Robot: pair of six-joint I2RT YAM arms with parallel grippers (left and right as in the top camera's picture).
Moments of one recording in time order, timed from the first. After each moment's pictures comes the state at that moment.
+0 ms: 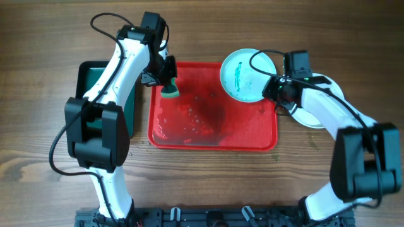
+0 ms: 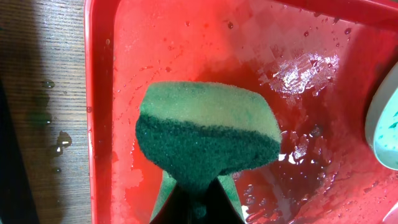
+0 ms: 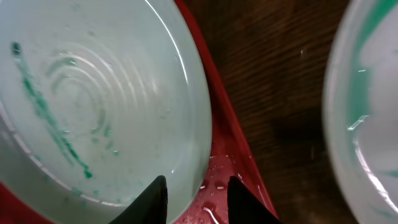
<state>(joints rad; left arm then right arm) -0.23 2.06 1.71 -1.12 0.17 -0.36 0.12 1.78 1.03 -0.45 -0.14 0.65</state>
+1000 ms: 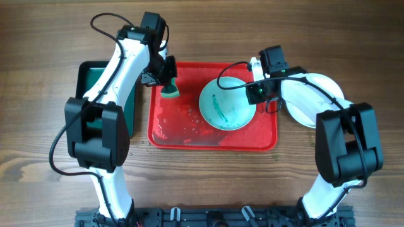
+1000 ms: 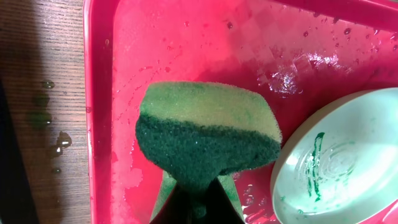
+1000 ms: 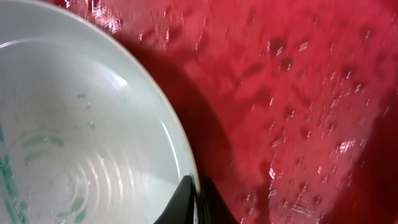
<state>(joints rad) -0.23 2.06 1.71 -1.12 0.17 -0.36 0.24 1.91 1.17 -0.55 -0.16 0.02</state>
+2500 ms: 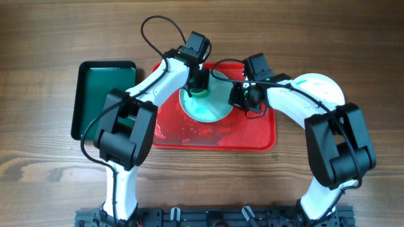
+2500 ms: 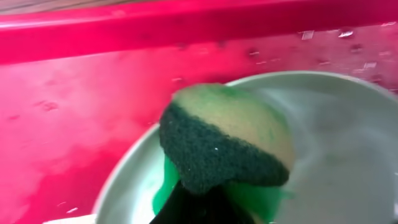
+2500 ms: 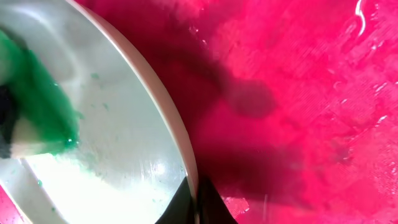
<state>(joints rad) -0.45 2.15 1.57 -0.70 -0.01 -0.29 0.35 1.92 1.11 -0.45 -0.29 0.67</state>
